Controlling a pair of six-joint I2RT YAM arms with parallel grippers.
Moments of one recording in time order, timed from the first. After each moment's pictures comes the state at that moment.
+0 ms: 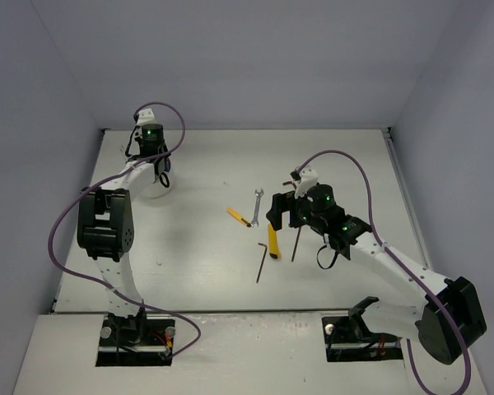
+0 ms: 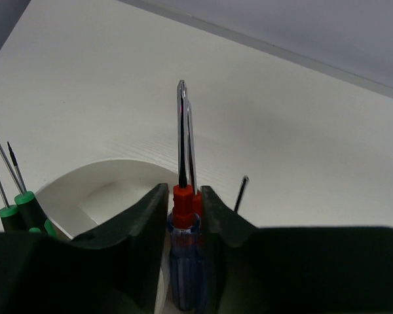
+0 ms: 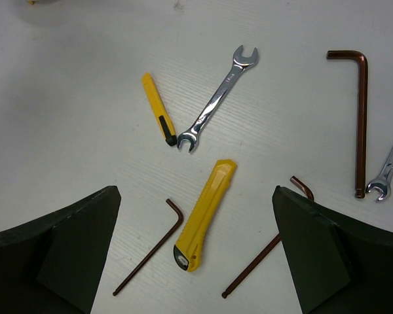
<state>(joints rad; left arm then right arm) -0.10 1.95 1.42 0.04 -0.36 -0.28 0.57 1.15 0.71 -0.08 -0.04 0.25</state>
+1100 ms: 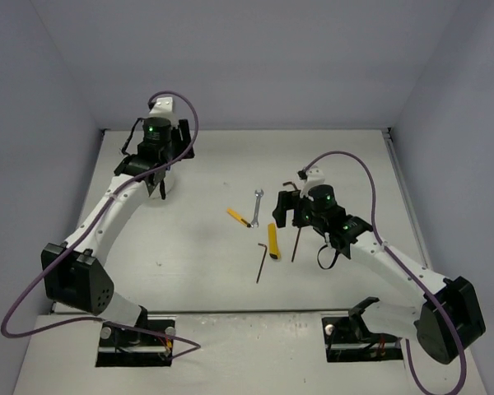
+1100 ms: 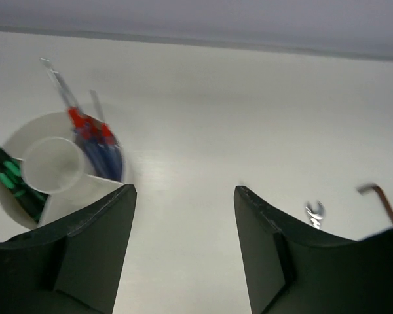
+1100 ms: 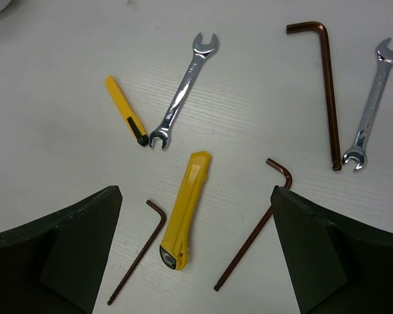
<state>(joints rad) -0.30 1.49 1.40 -0.33 -0.20 -0.25 0.54 1.15 0.71 -0.12 0.04 0.33</state>
